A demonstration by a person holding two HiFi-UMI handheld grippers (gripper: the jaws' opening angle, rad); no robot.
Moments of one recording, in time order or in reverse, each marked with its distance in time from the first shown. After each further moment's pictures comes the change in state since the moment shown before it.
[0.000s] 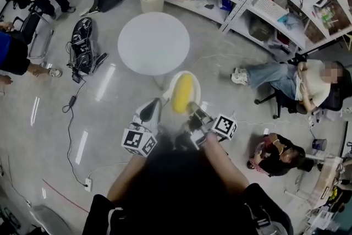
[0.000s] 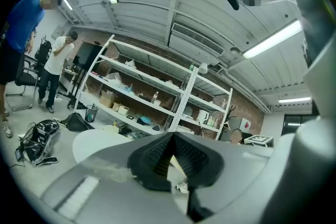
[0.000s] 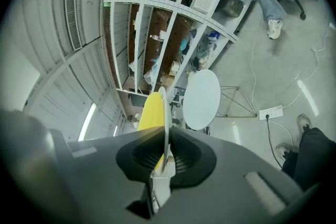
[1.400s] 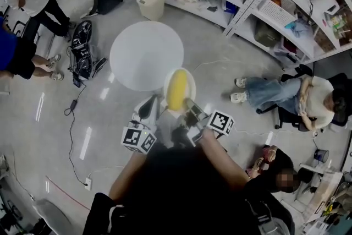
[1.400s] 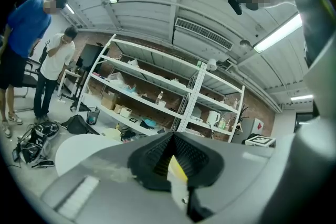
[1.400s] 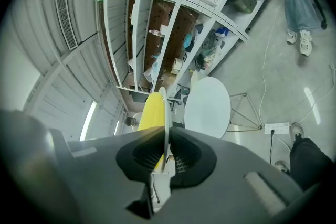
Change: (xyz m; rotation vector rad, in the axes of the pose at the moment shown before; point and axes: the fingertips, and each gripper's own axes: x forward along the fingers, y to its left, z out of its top) left arm 0.147 0.010 0.015 -0.005 -0.017 0.082; right arm 0.067 -0.001 0.128 0.012 0.086 0.016
